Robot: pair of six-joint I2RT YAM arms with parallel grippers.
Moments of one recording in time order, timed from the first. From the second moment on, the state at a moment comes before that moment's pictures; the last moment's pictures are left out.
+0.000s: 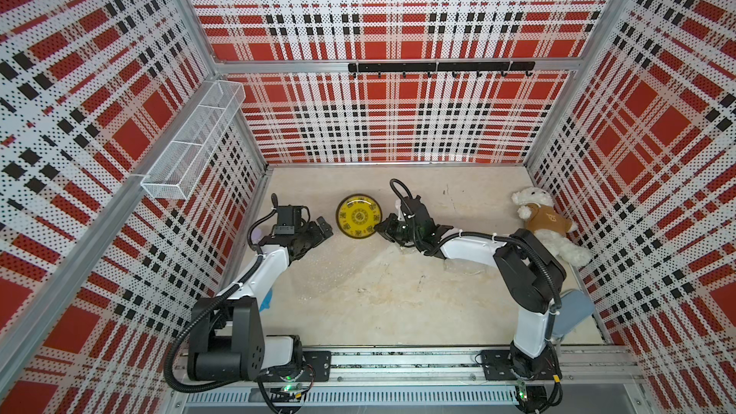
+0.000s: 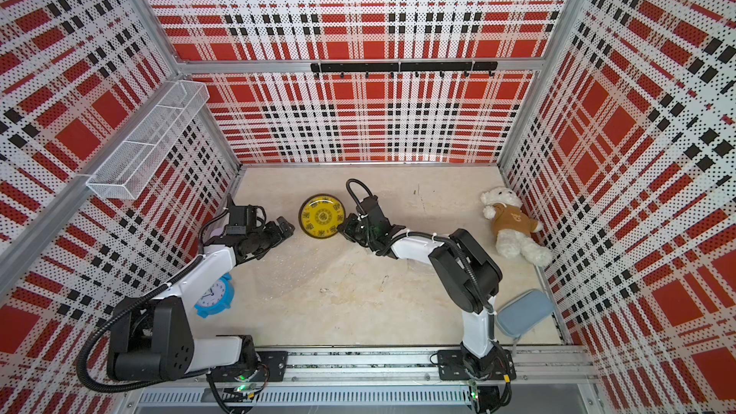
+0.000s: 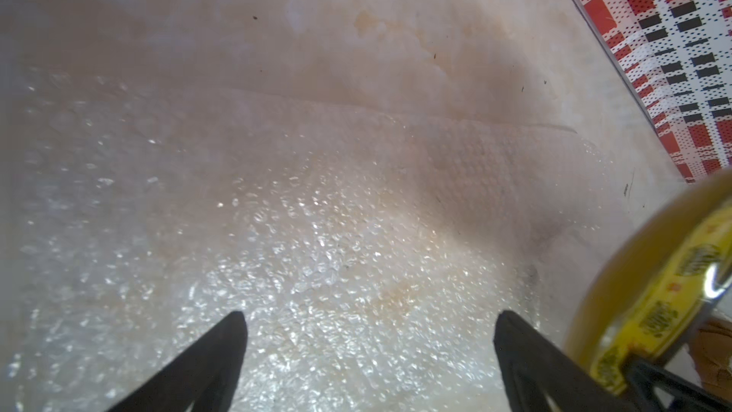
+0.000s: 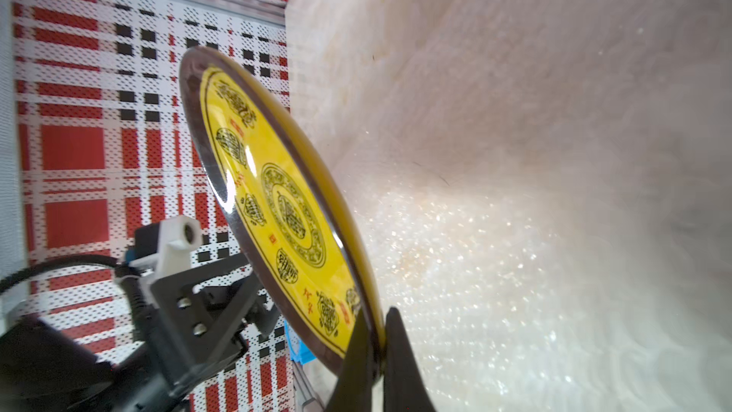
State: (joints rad) left arm 0.00 1.33 0.79 -0.34 0.20 -0.60; right arm 0.71 1.87 1.15 0.23 -0.25 1.16
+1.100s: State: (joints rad) left arm -0.15 1.52 0.73 -0.15 0.17 -0.69; right arm 0.67 1.86 1.06 0.25 -0.29 1.18
